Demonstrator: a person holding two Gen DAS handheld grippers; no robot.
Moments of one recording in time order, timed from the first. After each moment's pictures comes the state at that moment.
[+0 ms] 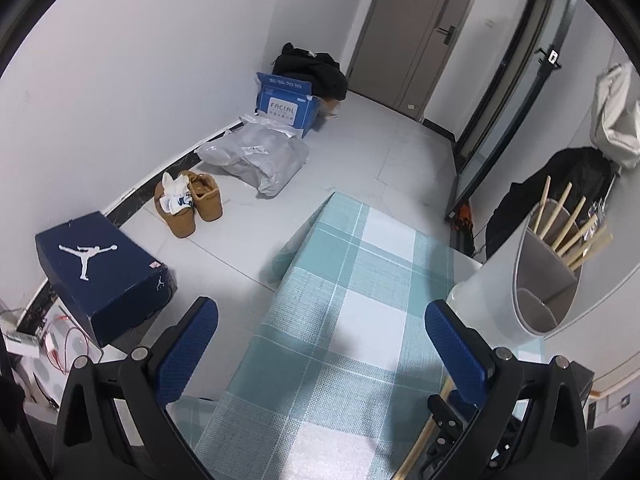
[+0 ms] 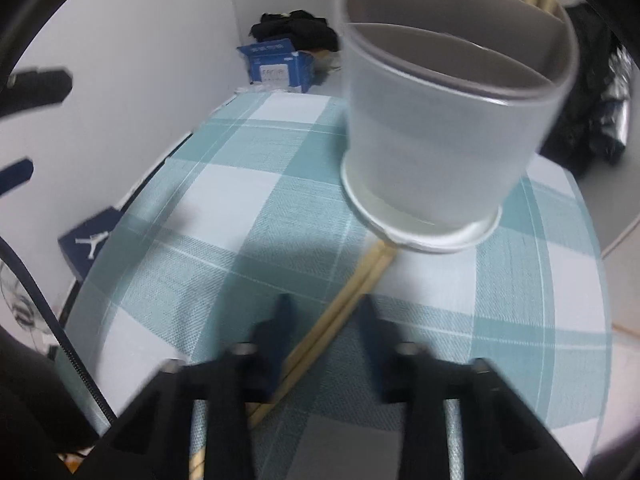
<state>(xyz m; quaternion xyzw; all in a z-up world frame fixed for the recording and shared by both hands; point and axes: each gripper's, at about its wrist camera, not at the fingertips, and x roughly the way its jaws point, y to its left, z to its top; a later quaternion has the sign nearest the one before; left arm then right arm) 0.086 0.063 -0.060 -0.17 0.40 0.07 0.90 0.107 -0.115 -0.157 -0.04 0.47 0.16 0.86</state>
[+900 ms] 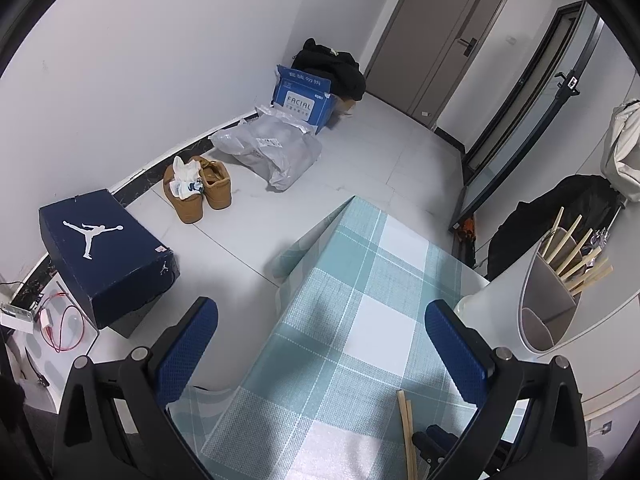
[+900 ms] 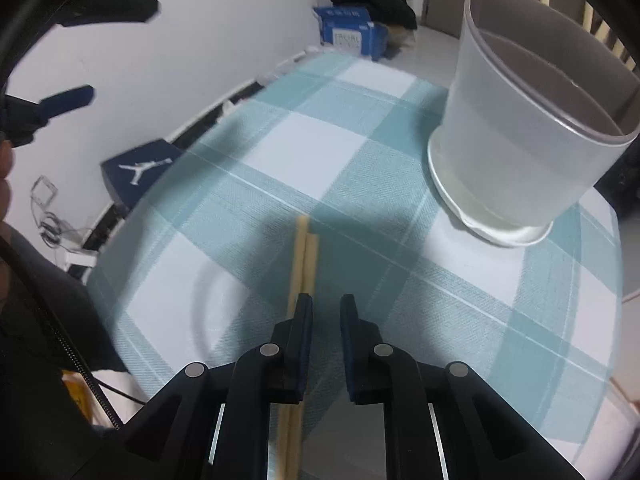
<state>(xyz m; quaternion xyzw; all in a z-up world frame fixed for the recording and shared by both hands) 0.083 0.084 -0.060 -0.21 0.40 0.09 0.89 0.093 -0.105 -0.148 -0.10 0.52 0.27 0.81</state>
